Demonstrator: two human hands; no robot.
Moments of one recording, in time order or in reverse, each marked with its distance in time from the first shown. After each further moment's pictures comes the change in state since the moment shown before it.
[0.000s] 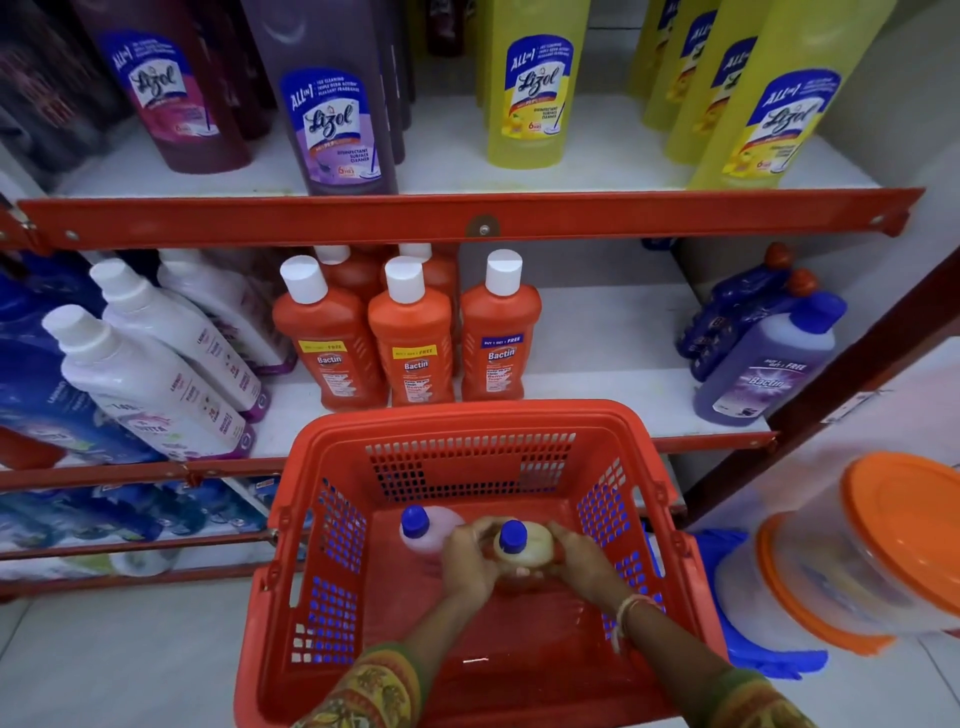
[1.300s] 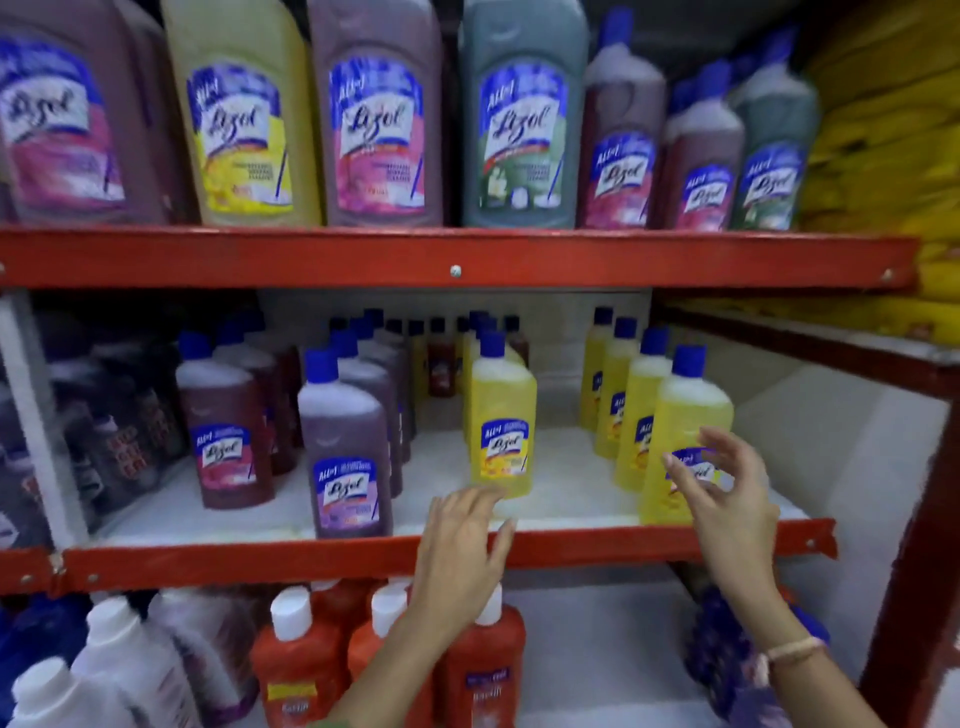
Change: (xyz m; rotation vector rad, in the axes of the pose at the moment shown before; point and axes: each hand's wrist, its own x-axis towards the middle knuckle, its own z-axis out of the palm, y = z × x) left_hand 0.092 0.305 -0.110 0.601 0.527 1.016; right_hand -0.037 -0.139 -0.348 0.607 1.326 -0.554
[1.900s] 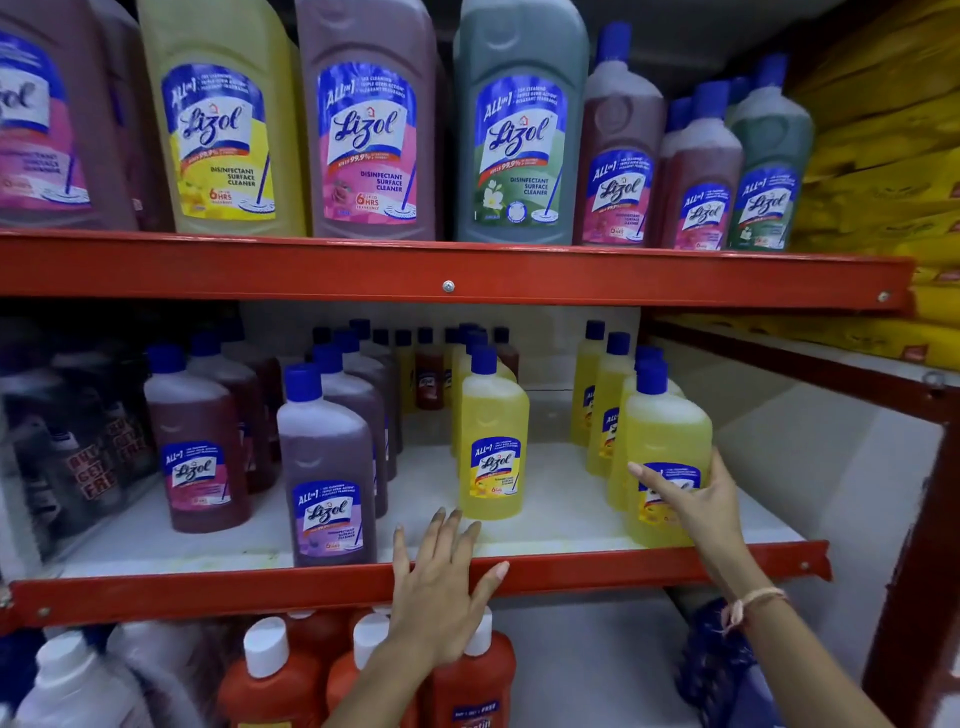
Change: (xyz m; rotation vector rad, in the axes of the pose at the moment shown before) left_hand -0.001 -0.030 0.025 0.295 -0.286 -0.119; right_hand 0.050 0.024 0.022 0.100 -0.190 0.222
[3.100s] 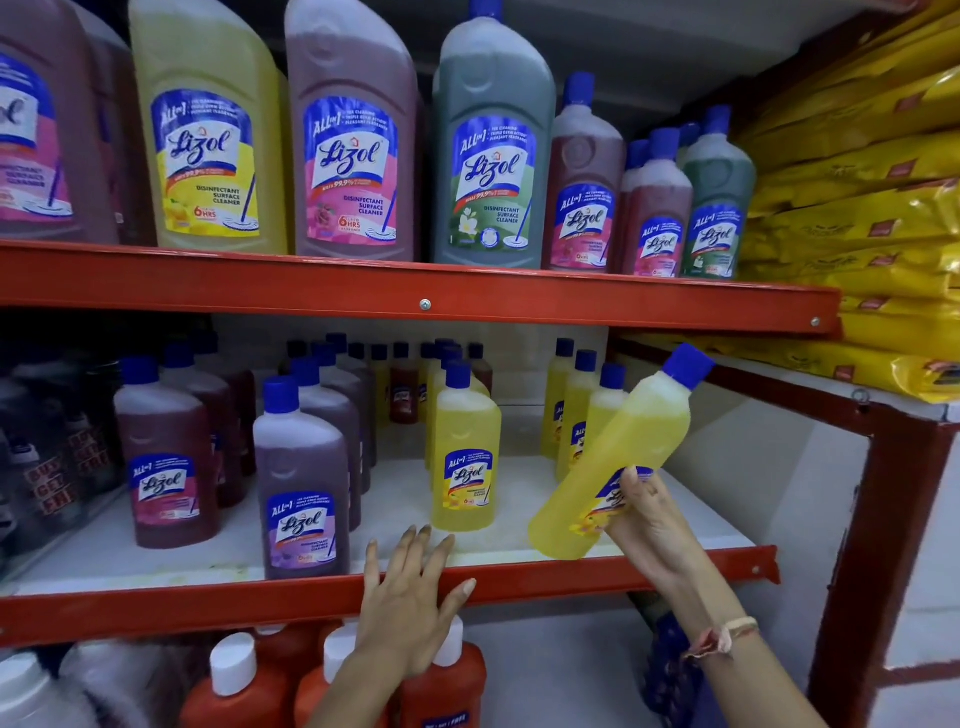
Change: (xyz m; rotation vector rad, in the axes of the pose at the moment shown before) left_hand -0.003 -0.004 0.001 0.079 -0.073 0.017; right_hand -0.025 -0.022 0.004 0.729 -0.529 0.067
